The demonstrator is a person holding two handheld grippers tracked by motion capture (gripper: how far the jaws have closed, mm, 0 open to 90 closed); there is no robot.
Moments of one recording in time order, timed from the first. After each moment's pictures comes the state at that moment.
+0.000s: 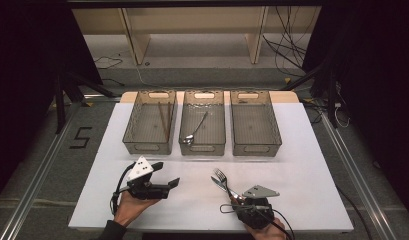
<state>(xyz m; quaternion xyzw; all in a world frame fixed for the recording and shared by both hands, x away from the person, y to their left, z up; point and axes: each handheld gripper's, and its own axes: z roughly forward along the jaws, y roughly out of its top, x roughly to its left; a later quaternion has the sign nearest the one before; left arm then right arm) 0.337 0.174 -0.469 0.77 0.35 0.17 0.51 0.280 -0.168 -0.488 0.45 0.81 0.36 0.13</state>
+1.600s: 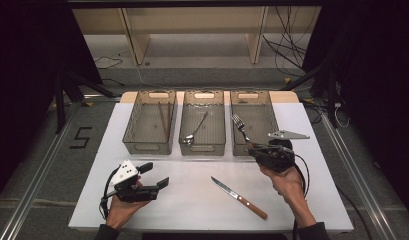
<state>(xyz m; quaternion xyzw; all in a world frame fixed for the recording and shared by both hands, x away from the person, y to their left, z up) 0.327 0.202 -0.471 0.73 0.37 0.18 0.54 0.383 -0.217 -0.398 0.48 0.75 0.44 0.16</state>
